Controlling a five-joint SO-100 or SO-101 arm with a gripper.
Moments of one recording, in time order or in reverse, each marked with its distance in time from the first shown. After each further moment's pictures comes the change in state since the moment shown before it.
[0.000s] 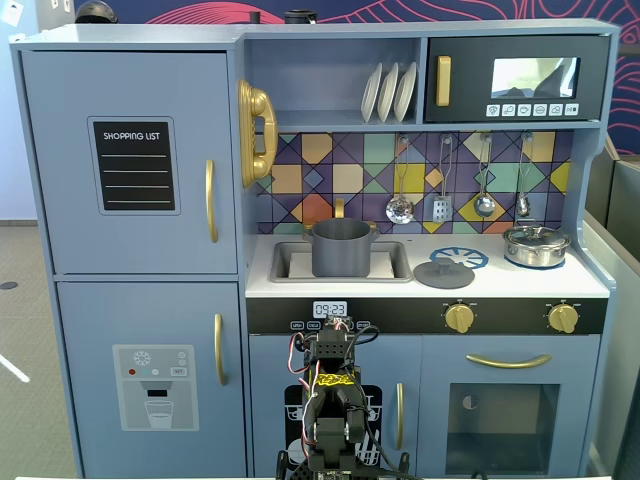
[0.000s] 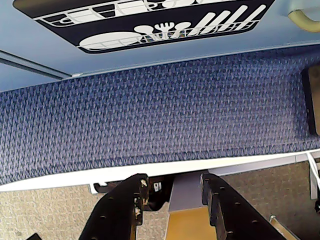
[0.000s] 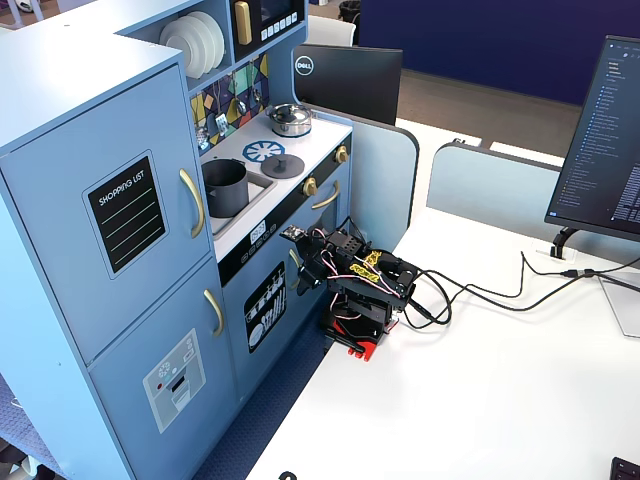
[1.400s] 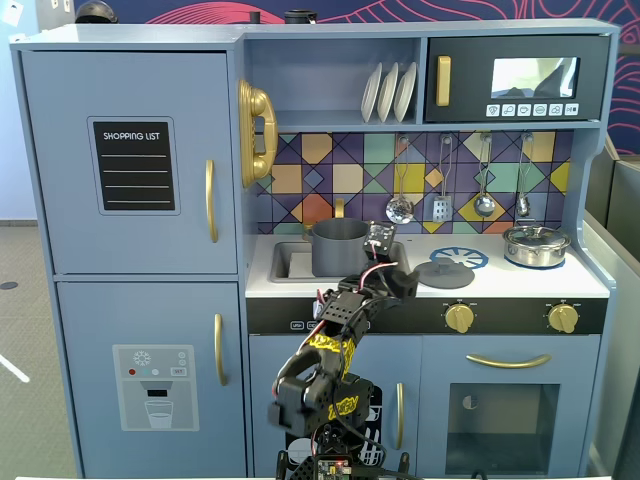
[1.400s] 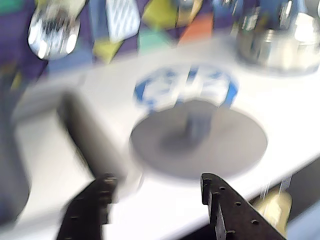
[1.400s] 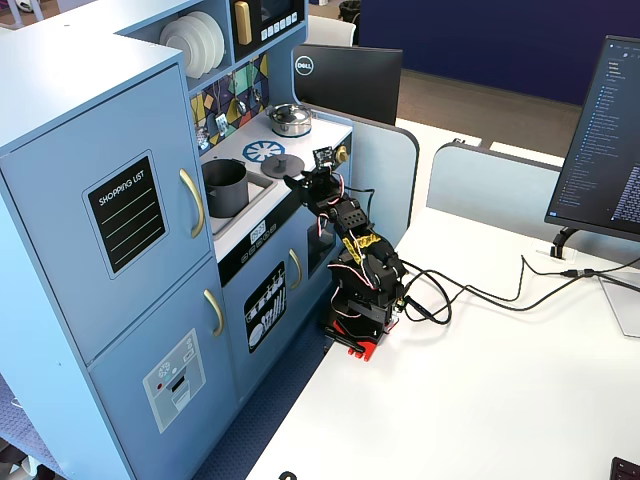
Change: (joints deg) arm 30.9 -18.8 -25.5 -63.0 -3.4
